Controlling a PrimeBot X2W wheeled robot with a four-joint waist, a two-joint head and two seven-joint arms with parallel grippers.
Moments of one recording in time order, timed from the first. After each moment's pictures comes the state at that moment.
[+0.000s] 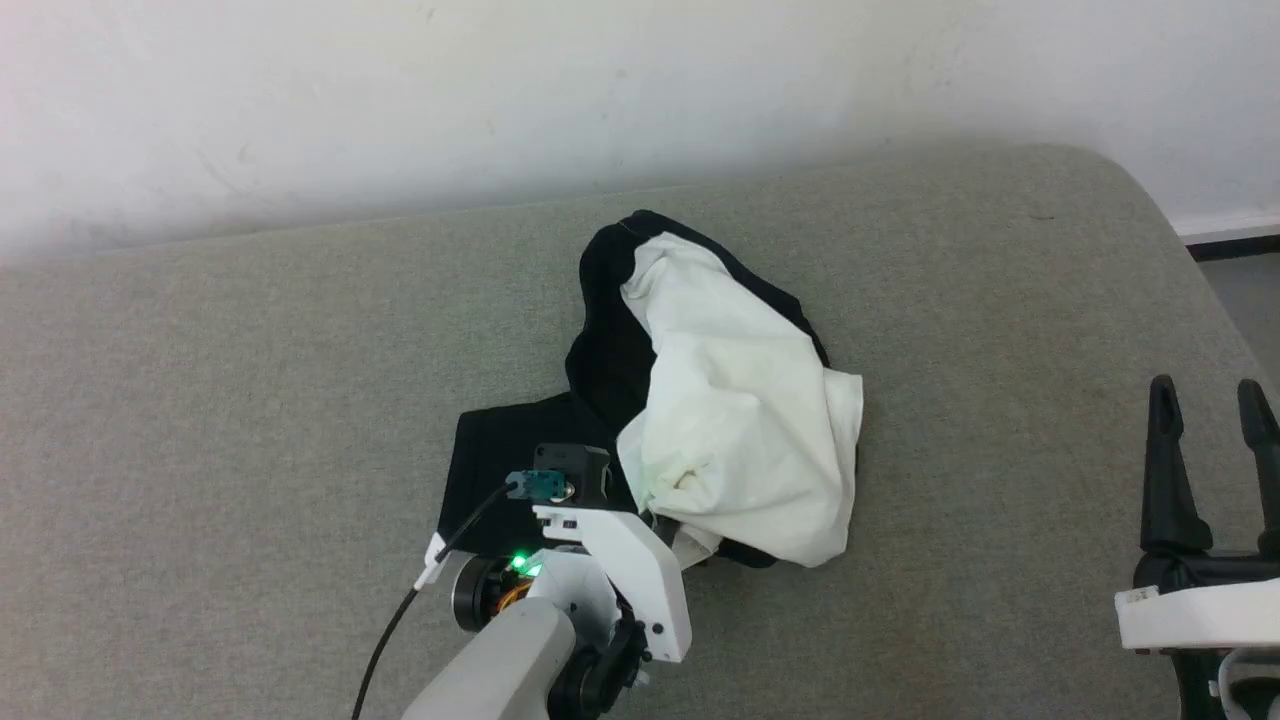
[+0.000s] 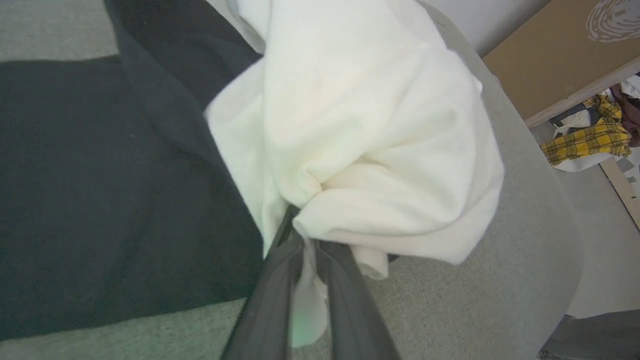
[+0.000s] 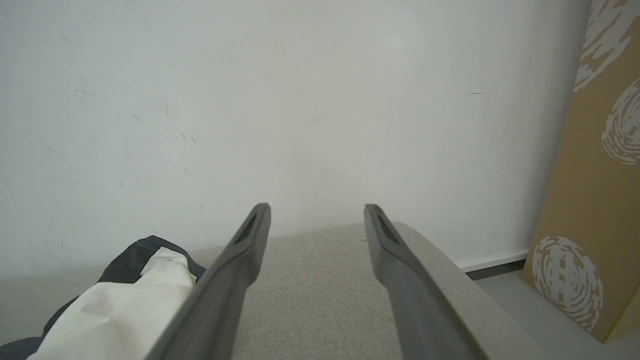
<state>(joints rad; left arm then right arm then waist) -0.39 0.08 -0.66 0.47 -0.73 0.18 0.17 0.04 -0.05 -0.20 -0.14 0.21 0.13 -0.17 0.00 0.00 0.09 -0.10</state>
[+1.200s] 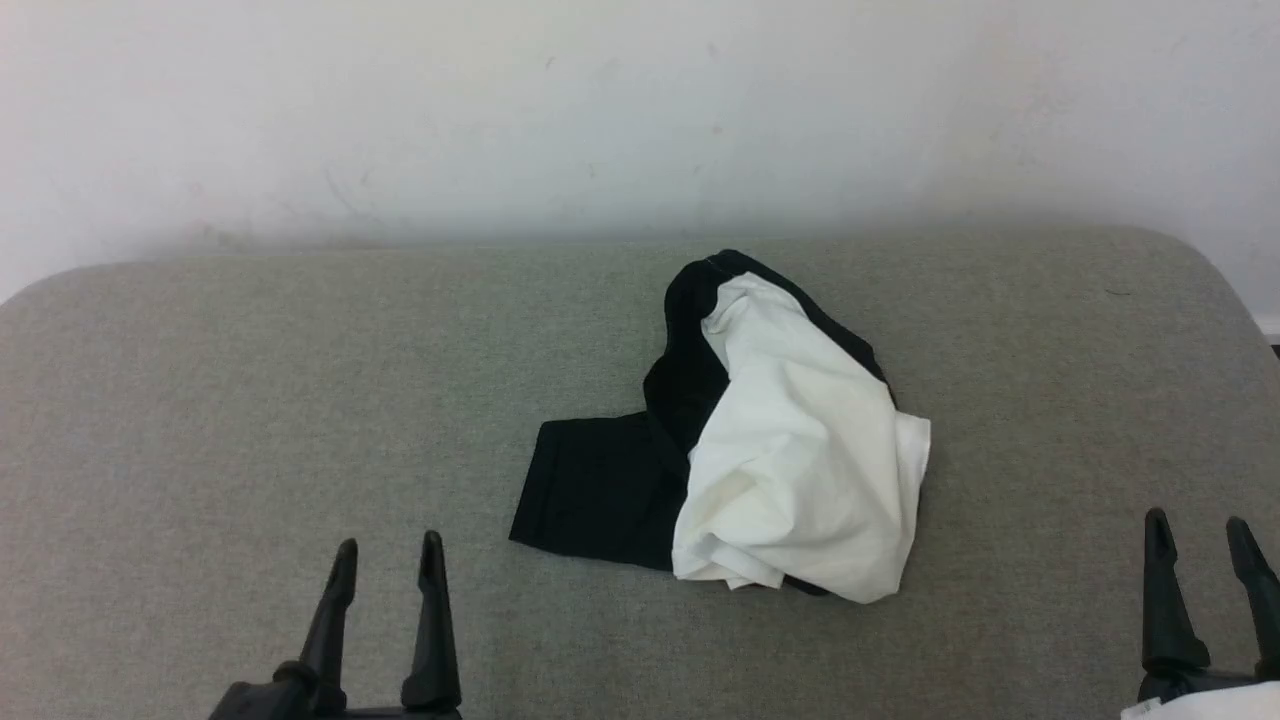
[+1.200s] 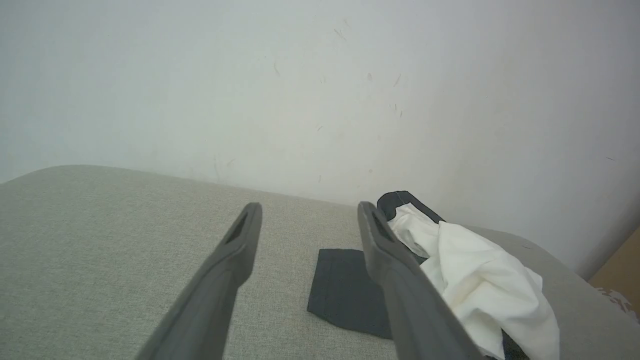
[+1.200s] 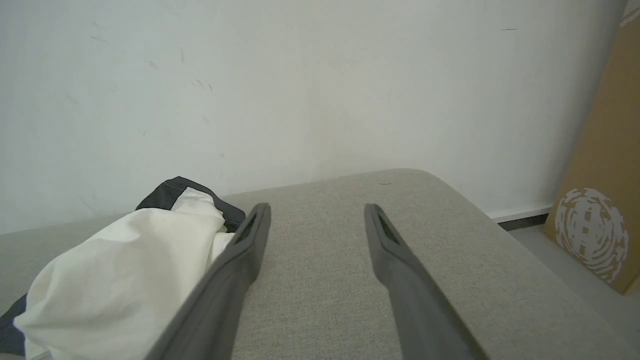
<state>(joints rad) 0.25 0.20 -0.23 -0.24 -0.37 0.22 -0.26 0.22 -0.05 -0.23 -0.10 0.24 0.13 -0.16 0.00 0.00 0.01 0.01</state>
